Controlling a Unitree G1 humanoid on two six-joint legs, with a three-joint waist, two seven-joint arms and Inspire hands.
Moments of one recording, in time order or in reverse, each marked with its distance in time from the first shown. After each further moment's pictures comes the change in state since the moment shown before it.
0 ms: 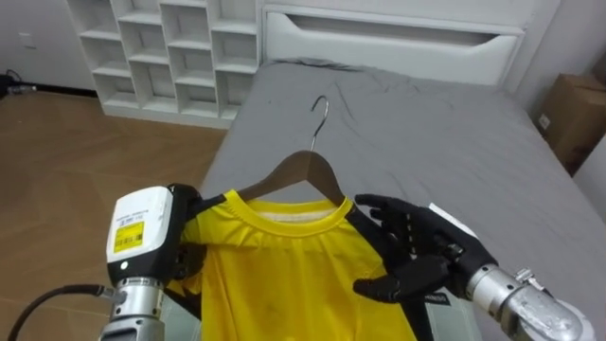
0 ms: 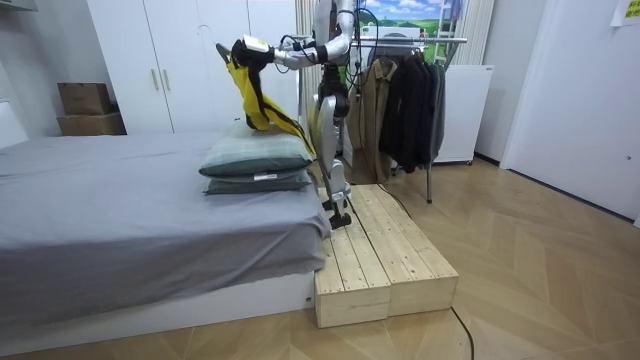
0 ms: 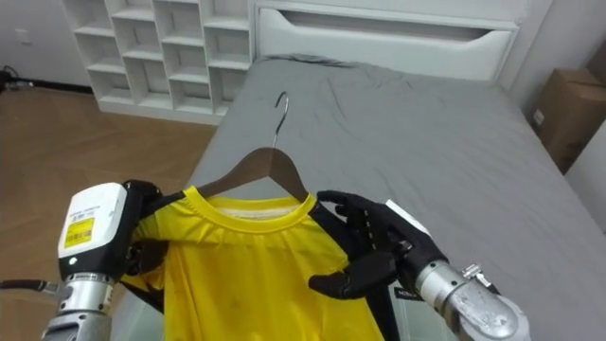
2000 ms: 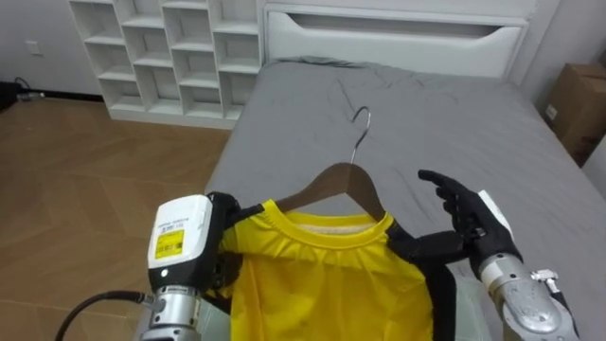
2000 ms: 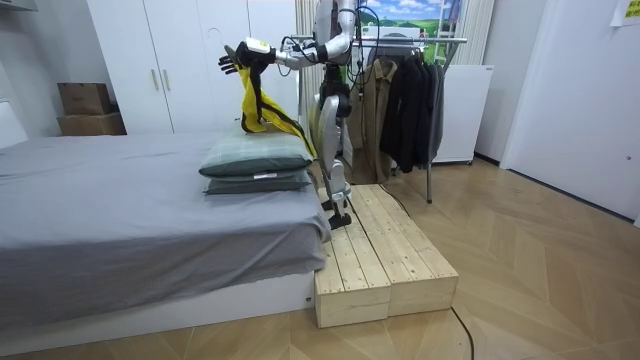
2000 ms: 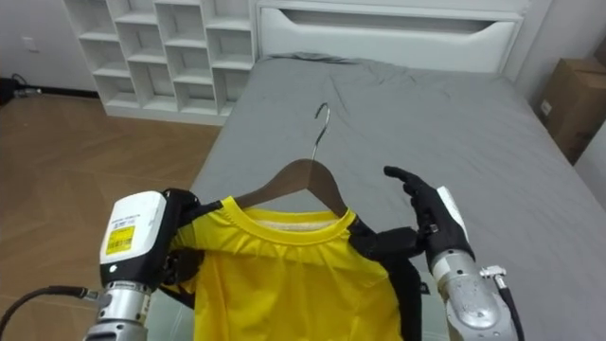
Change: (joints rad) left arm 0.001 -0.063 -0.136 0.002 0.004 0.009 0.032; right arm -0.088 0.071 -0.001 0.130 -0.154 -0.004 -0.457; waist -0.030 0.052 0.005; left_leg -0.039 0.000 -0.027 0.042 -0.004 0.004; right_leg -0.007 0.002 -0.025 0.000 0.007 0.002
